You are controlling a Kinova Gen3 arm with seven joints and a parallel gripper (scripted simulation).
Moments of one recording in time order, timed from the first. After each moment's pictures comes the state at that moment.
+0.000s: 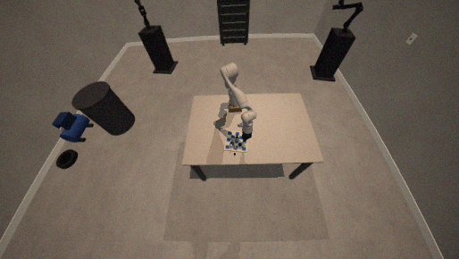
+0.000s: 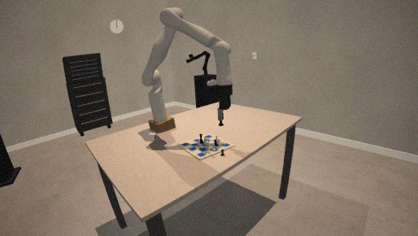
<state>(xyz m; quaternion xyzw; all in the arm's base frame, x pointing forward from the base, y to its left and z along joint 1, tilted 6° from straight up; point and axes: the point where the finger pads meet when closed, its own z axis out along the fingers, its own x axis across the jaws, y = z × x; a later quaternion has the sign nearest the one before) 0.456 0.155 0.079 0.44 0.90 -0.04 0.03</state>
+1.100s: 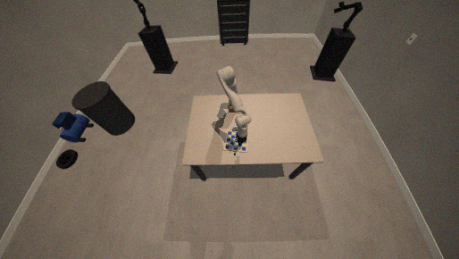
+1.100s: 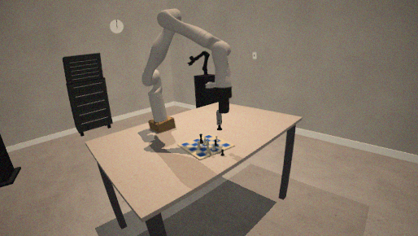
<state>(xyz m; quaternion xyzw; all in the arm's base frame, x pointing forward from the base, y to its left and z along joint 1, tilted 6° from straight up) 0.492 0.117 0.080 0.38 0.92 -0.04 0.03</state>
